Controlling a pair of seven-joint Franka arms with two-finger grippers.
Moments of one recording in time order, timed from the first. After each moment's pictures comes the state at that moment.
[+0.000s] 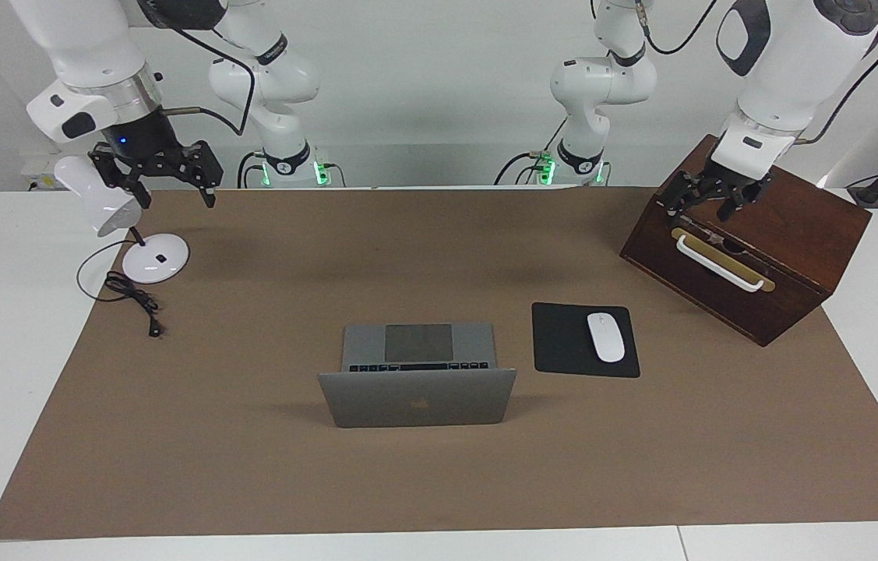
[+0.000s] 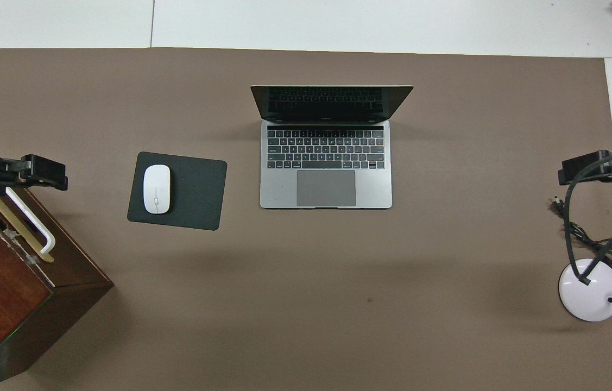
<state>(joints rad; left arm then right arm) -0.06 -0.05 -0.02 -1.70 -0.01 1.64 -0.10 0.01 -0.03 0.01 -1.56 -0.02 1.55 0.01</state>
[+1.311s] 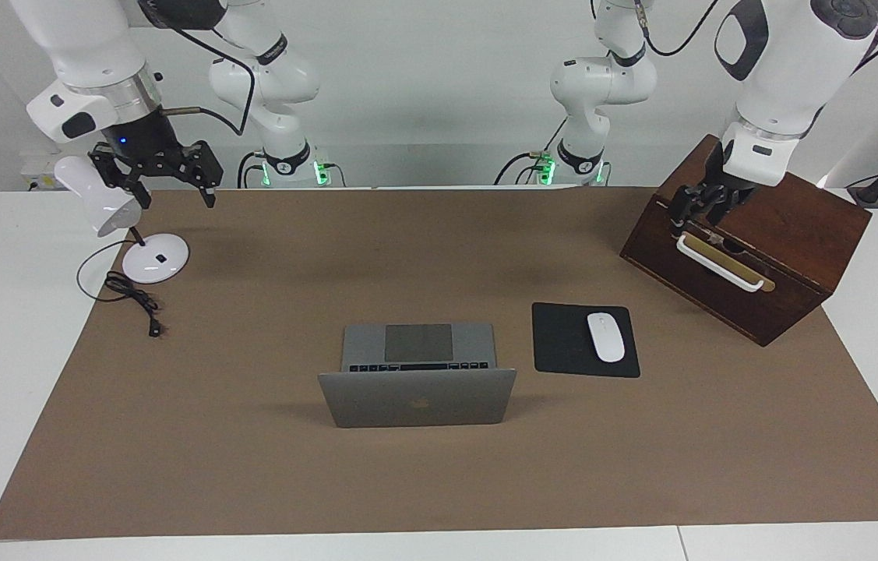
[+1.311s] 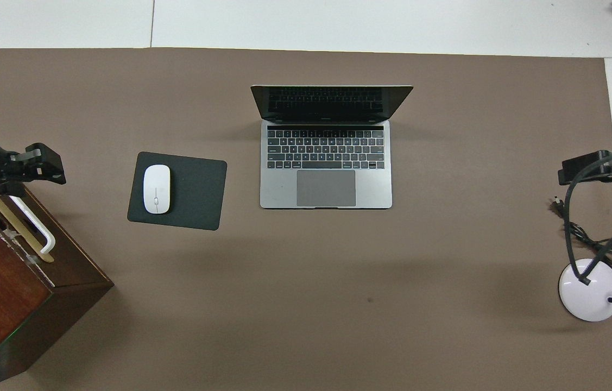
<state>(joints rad) -0.06 -0.05 -0.03 -1.72 -0.02 1.67 -0.37 0.01 -0.03 0.01 -1.56 -0.02 1.55 0.01</state>
